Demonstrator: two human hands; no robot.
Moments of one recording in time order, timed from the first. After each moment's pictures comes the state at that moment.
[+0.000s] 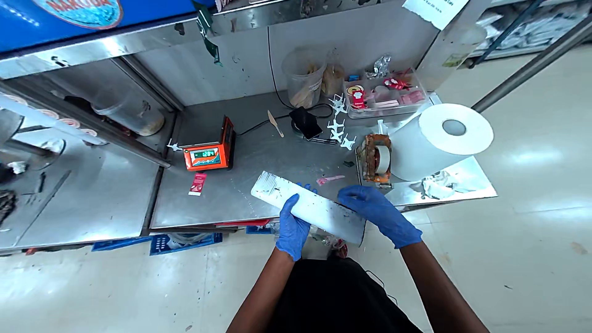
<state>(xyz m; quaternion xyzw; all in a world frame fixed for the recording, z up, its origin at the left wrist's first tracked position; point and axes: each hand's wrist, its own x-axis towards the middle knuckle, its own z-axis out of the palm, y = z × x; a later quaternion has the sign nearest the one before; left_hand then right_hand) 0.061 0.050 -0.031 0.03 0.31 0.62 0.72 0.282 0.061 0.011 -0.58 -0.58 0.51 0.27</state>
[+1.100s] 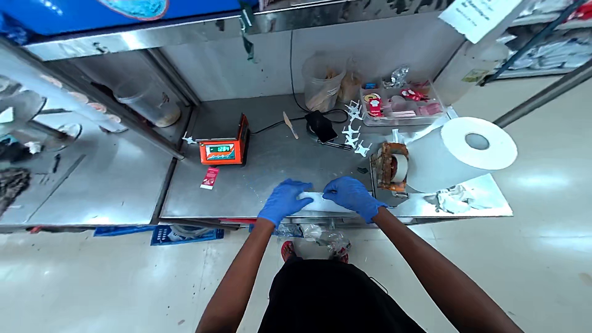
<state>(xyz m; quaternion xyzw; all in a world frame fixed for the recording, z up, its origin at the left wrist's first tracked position) -0.033 0.119 -0.026 0.81 0.51 0.11 0.26 0.205 0.144 -0.005 -0.52 -0.79 0.31 0.01</state>
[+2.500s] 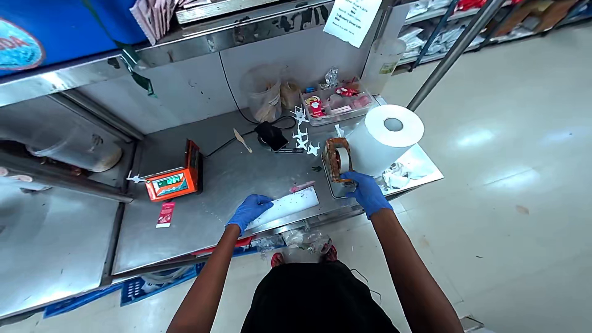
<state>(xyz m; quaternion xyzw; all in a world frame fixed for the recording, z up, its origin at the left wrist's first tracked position) -0.019 0.165 -0.083 0.69 0.55 0.05 0.47 0.353 0.105 -0.056 -0.65 -0.16 0.53 0.52</state>
